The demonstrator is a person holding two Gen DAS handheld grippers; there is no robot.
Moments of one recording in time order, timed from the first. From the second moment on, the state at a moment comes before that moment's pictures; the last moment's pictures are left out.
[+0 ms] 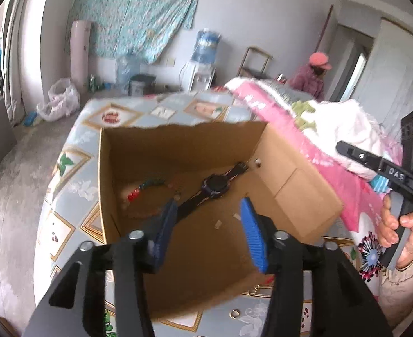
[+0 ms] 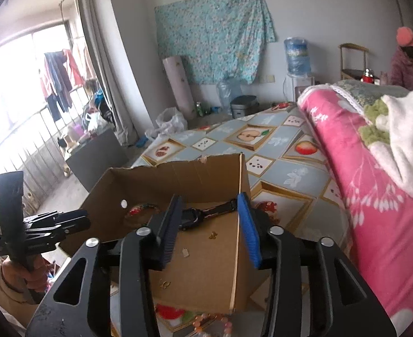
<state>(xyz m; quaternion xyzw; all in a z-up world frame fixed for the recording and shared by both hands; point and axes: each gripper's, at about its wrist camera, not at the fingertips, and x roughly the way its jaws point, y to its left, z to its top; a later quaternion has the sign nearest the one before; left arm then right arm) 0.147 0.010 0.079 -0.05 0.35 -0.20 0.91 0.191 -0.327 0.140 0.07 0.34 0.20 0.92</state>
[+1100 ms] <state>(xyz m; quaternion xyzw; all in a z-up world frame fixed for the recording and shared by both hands) 0.036 0.021 0.012 0.04 0.35 -0.13 0.93 0.083 -0.291 0.085 0.05 0.41 0.27 0.87</state>
